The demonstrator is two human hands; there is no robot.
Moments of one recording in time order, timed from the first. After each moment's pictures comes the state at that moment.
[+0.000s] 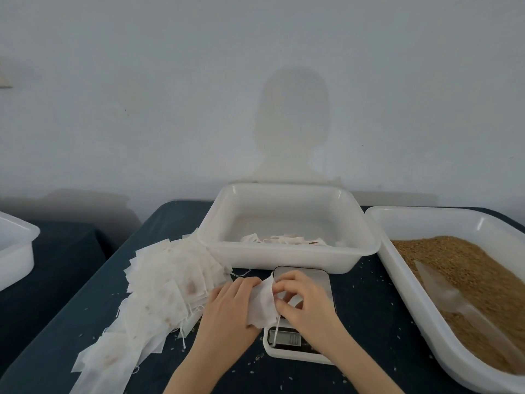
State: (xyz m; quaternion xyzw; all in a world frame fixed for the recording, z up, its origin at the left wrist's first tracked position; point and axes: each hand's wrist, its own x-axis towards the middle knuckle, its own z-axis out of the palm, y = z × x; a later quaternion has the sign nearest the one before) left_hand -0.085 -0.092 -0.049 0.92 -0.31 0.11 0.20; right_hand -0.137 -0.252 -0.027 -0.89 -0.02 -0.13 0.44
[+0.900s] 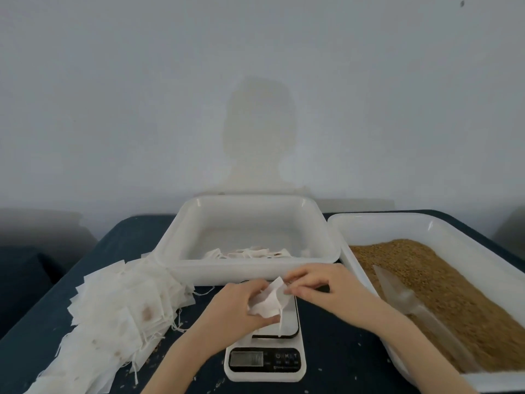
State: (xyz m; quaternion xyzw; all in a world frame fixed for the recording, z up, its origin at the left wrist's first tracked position) left_hand -0.066 -0.159 -0.011 0.85 -0.41 -0.05 0.32; right_hand -0.162 -0.354 0.034 -0.91 -0.10 -0.07 0.40
